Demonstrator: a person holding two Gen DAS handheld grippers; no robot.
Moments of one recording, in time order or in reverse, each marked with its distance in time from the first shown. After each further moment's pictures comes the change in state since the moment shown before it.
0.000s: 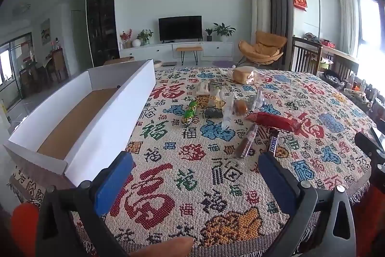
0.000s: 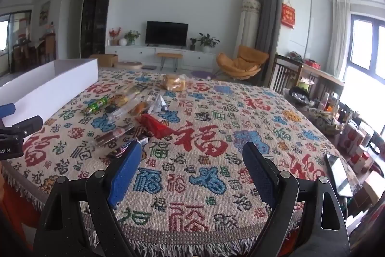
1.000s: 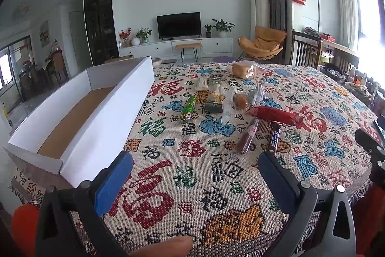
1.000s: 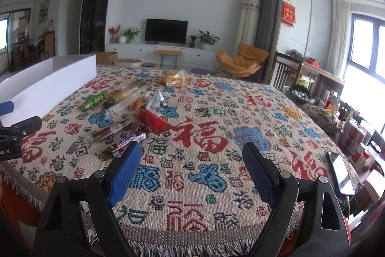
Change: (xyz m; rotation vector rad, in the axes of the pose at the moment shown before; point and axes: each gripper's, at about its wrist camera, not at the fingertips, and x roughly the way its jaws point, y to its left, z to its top) left arm 0.009 -0.005 -0.004 0.024 0.021 0.008; right arm 0.006 -0.003 -0.005 0.001 0.013 -0.003
